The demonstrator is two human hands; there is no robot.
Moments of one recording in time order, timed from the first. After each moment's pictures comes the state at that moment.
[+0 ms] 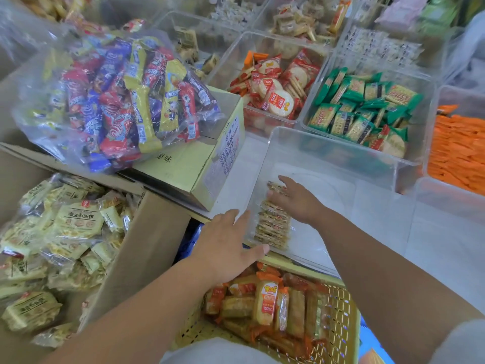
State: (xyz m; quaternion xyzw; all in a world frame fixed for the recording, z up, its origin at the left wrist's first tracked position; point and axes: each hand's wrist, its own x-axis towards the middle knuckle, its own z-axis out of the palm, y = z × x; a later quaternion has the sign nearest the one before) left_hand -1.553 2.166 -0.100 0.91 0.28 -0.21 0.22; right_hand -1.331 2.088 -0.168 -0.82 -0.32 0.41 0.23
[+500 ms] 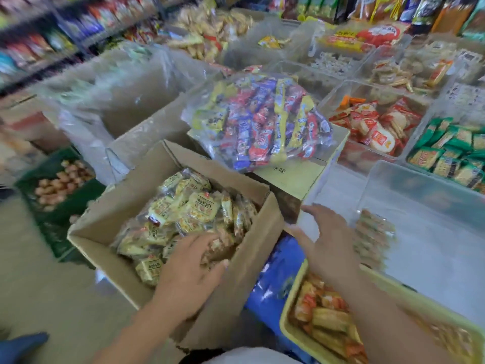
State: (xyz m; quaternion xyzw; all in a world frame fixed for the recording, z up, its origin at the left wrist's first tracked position) left_hand -1.818 2.215 -0.036 0.84 0.47 0.09 0.27; right_hand -1.548 2.123 -0.069 -0.79 -0.45 0.20 0.37
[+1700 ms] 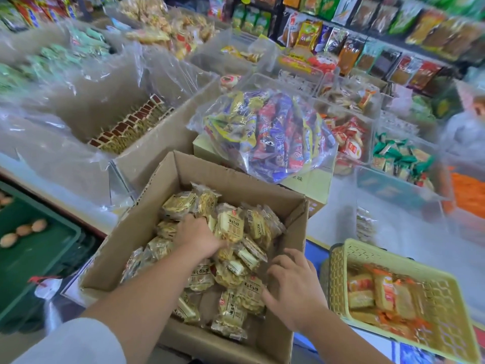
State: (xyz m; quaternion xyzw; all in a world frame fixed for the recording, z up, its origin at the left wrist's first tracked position) left_hand -1.851 2.421 -0.099 0.82 0.50 -0.13 0.26; right_hand -1.755 2.187 -0.083 -0.86 -0.49 0.11 0.00
